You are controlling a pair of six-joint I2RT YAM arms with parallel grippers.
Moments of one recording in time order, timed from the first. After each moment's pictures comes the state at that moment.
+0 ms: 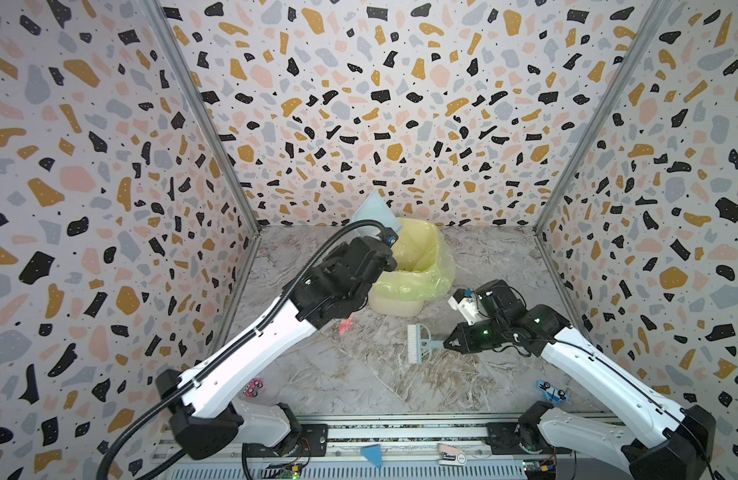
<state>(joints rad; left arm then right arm) -0.87 1.30 1.56 -0.90 -0.81 0.31 0.65 1.07 0.94 -0.87 -0.47 0.46</state>
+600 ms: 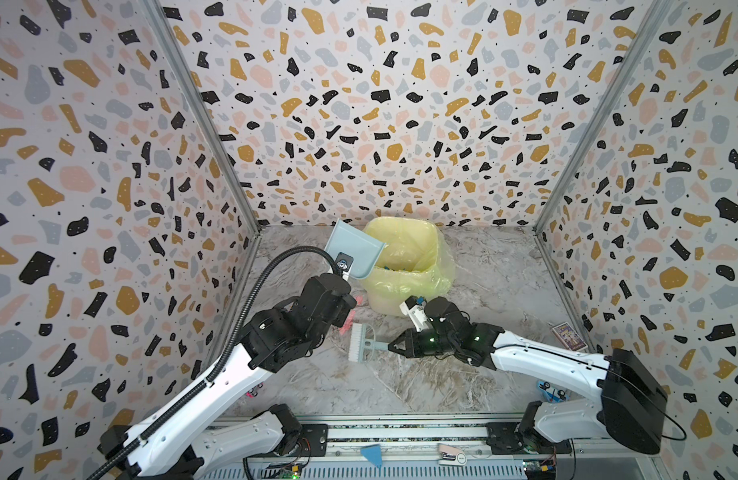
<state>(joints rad) -0.82 0.99 1.22 -0.90 -0.58 -0.09 0.95 1.38 0.81 -0.07 -0.41 0.86</state>
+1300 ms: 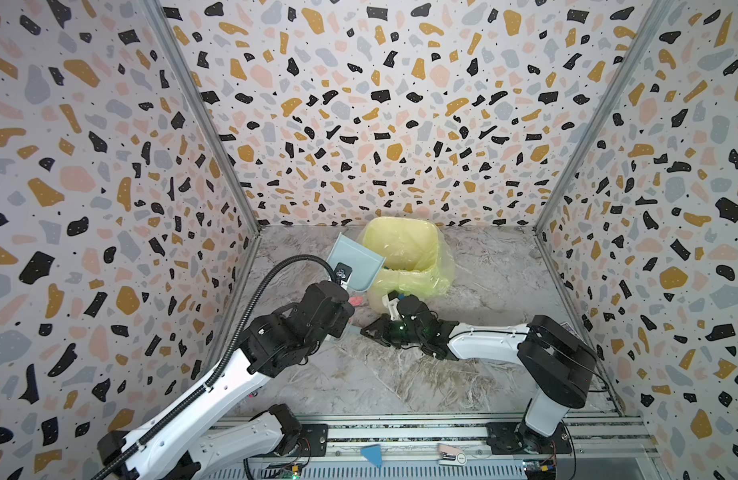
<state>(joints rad) -0.81 0.96 1.17 -0.95 -0.50 -0.12 0.97 1.75 0.91 0.36 -0.34 1.24</state>
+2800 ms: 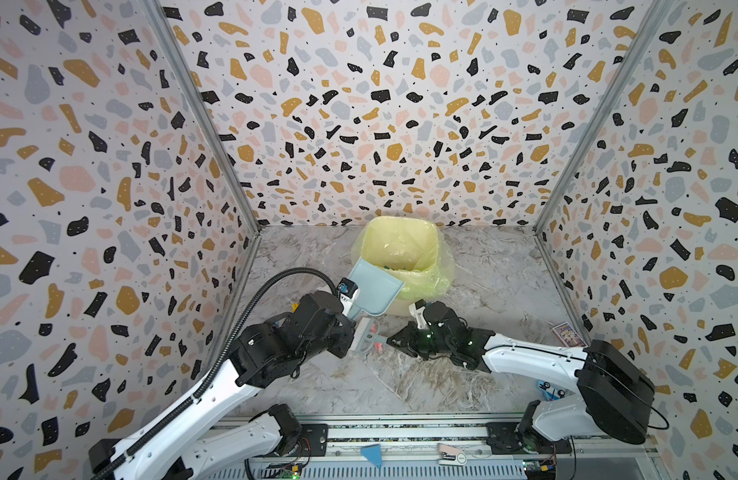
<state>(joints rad) -0.86 0.89 1.12 -1.01 -0.18 -0.24 0.92 1.44 0.73 0.13 -0.33 1.25</state>
